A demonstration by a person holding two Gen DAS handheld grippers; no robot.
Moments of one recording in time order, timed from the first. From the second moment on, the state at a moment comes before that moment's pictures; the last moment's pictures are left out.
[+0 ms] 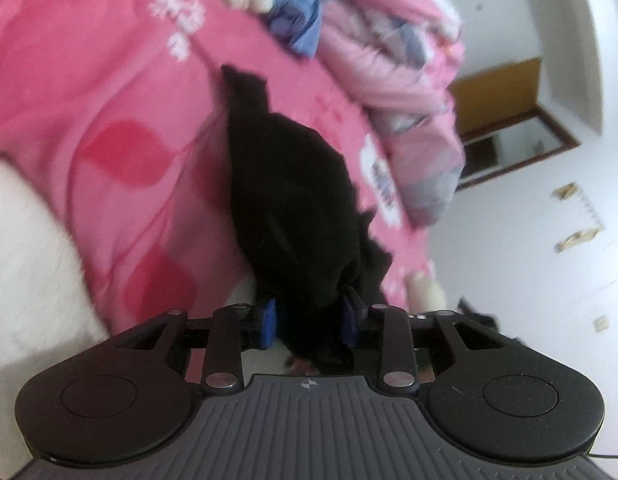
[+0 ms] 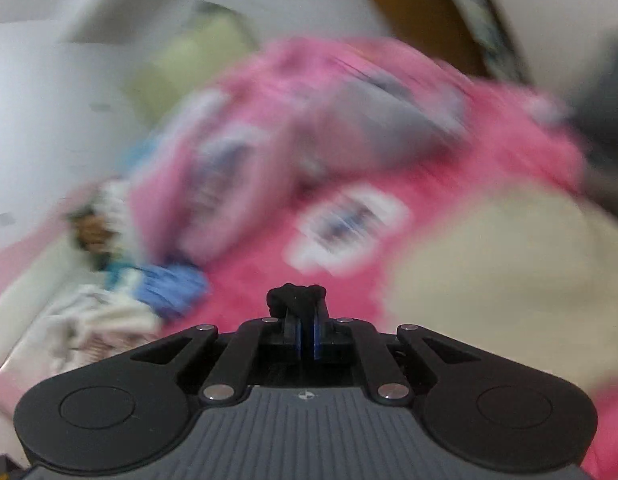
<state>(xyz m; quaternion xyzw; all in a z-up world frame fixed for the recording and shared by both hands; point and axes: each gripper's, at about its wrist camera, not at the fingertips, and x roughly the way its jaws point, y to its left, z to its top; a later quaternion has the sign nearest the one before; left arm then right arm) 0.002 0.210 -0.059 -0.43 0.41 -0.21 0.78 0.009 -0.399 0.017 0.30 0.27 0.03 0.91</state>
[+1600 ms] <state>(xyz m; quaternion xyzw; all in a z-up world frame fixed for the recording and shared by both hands) 0.126 0.123 0.079 -0.29 0.27 -0.25 0.89 0.010 -0.432 0.060 0.37 0.11 0.11 0.92</state>
